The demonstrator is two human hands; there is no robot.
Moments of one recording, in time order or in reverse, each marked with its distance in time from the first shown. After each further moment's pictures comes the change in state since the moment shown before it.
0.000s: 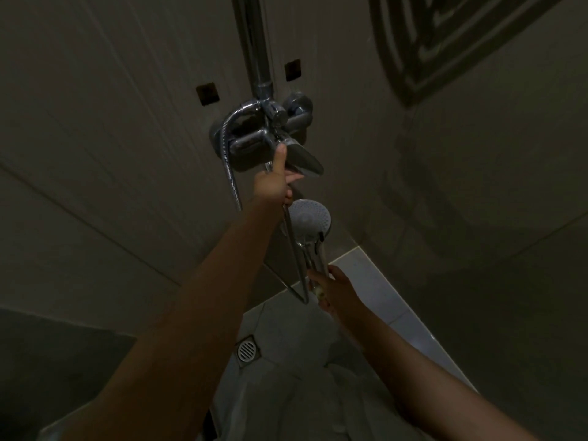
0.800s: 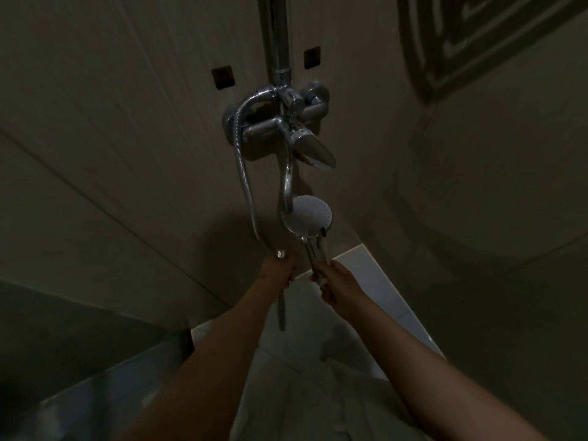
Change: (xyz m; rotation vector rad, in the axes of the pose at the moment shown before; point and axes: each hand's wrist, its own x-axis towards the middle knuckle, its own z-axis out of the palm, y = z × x) left_hand -0.028 -0.153 -0.050 0.261 0.115 -0.279; right_hand 0.030 0.012 -0.007 0.065 -0.011 0.059
